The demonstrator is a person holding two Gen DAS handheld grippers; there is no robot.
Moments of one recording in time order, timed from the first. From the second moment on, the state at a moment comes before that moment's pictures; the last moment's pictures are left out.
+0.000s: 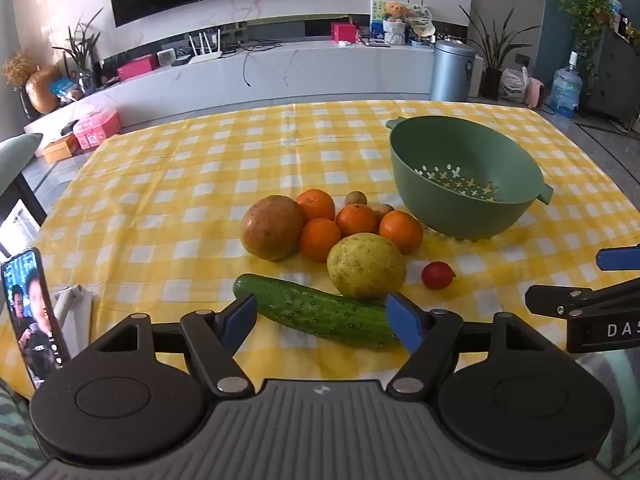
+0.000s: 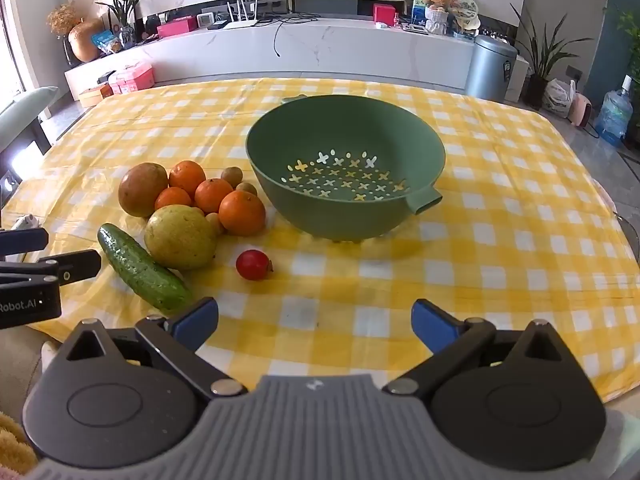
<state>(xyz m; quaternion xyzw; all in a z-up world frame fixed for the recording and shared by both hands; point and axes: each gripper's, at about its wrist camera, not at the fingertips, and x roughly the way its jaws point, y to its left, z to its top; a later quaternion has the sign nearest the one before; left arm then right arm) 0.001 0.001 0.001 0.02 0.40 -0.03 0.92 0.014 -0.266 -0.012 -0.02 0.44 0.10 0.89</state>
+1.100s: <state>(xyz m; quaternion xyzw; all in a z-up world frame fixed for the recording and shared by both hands) 0.005 0.000 -0.011 0.01 0.43 -0.02 0.90 0.016 -0.267 -0.024 -0.02 0.46 0.09 0.88</state>
